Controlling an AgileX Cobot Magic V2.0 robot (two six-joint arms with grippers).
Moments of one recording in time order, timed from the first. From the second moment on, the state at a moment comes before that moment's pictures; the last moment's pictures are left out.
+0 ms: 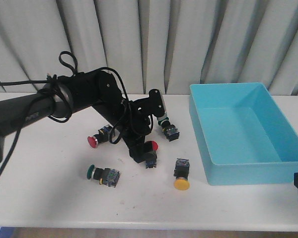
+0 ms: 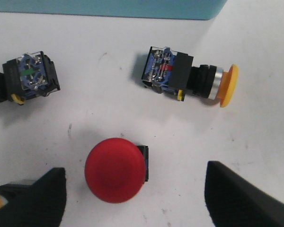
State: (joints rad) left arm -0.48 2.17 -1.73 -0.46 0.88 1.10; right arm 0.04 0.69 -0.57 -0.04 0.68 0.01
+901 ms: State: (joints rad) left arm -0.48 2.30 -1.78 -0.50 0.82 1.12; right arm 0.04 0.75 -0.57 -0.04 0.70 0.01
